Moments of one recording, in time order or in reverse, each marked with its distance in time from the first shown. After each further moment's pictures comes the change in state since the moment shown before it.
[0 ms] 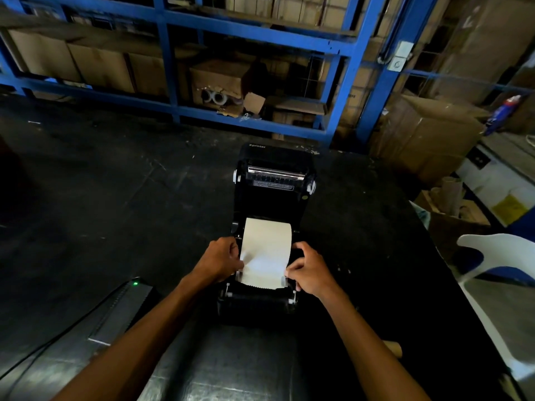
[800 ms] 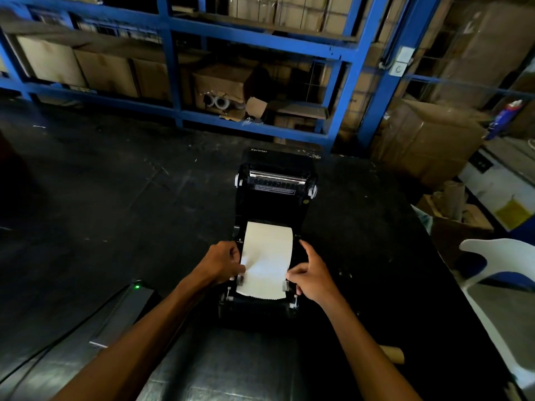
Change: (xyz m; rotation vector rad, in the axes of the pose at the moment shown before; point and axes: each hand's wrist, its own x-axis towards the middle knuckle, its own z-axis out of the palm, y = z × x) left_hand 0.000 0.001 -0.005 -0.025 -0.068 -0.031; right_hand -0.012 -0.006 0.000 0.147 0.026 0.022
